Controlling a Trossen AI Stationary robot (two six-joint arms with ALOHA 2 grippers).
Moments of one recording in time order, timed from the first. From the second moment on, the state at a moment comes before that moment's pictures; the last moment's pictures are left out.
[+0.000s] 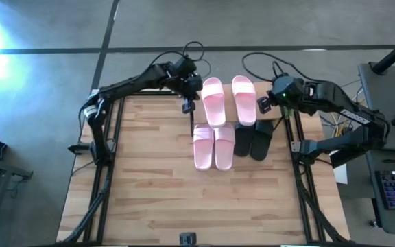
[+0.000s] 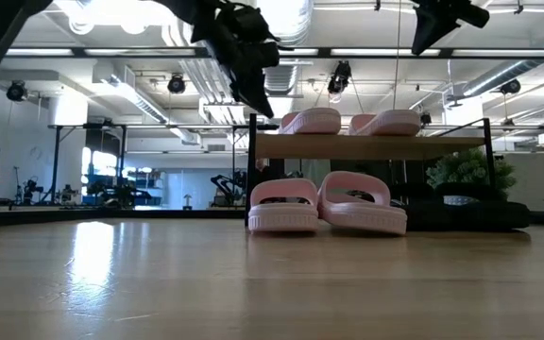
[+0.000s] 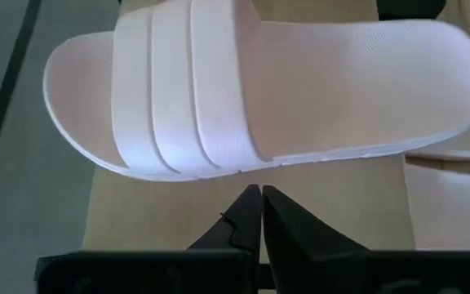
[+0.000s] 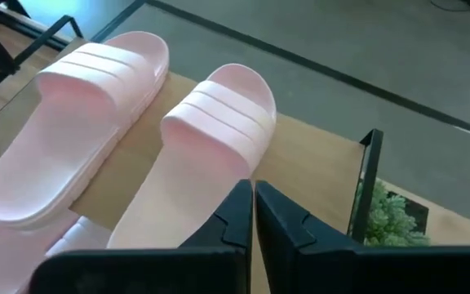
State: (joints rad) left arm 0.53 1.84 1.80 -0.86 0.20 0.41; right arm -0.31 1.12 1.41 -1.20 0.56 0.54
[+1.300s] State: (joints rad) left arm 0.52 1.92 1.76 -0.55 0.31 0.40; right arm -0.31 1.11 1.39 -1.21 0.63 0.46
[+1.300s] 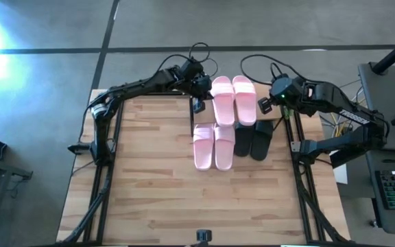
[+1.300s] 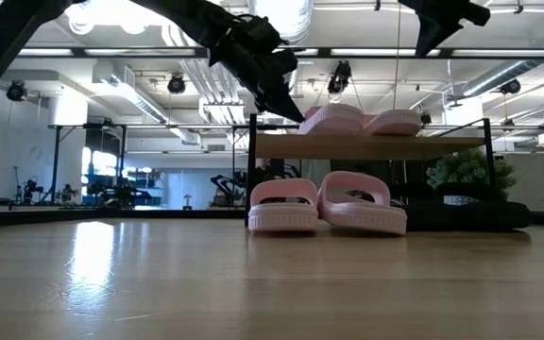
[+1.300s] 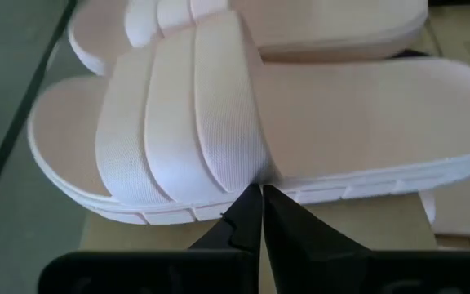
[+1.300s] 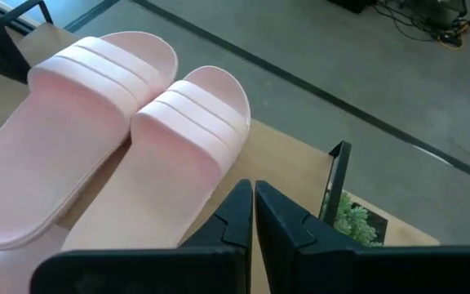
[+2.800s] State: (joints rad) left arm 0.50 1.79 1.75 -0.84 0.24 0.42; right arm -0.37 1.12 1.27 -1.53 0.53 0.87
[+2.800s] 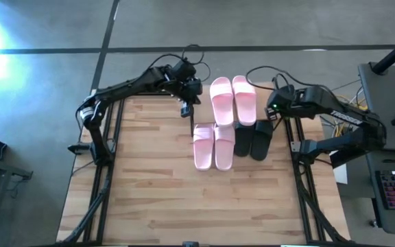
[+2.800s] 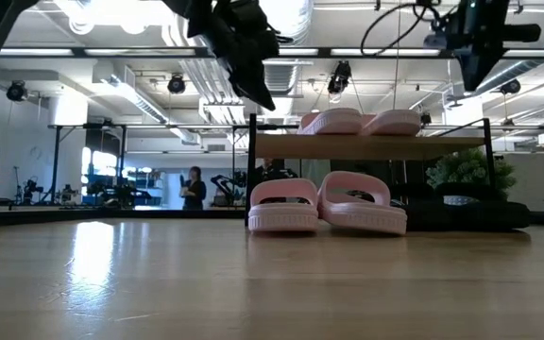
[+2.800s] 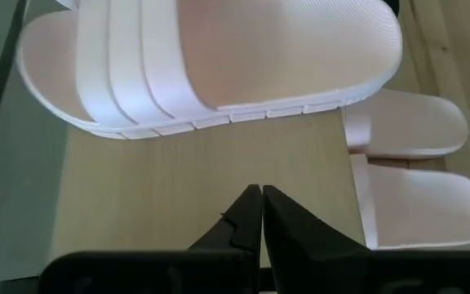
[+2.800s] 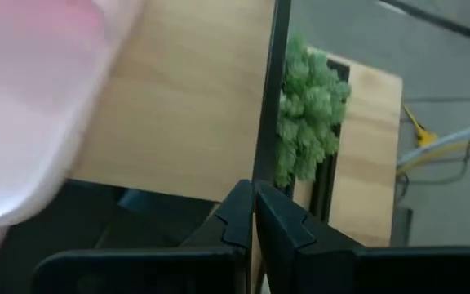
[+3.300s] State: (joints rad) left arm 0.49 1.81 1.65 -0.81 0.26 0.42; right arm -0.43 1.19 1.12 -1.45 0.49 0.80
